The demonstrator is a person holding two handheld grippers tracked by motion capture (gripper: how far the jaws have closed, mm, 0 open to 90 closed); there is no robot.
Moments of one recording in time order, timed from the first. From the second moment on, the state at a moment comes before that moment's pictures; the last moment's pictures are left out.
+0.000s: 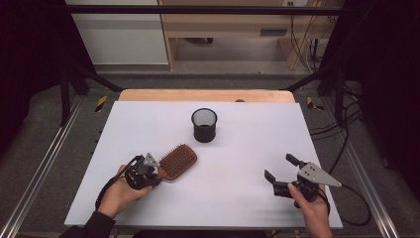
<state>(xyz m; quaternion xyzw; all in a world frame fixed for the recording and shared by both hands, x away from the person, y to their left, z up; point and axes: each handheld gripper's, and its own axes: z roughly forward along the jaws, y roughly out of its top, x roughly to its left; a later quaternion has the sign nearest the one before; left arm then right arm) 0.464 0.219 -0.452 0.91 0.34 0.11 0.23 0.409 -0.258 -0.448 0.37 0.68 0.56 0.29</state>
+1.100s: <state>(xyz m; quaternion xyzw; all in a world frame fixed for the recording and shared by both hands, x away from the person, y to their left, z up) 0.441 0.170 -0.443 0.88 0.28 0.17 0.34 0.435 -0.179 -0.457 0.37 0.71 0.59 0.10</state>
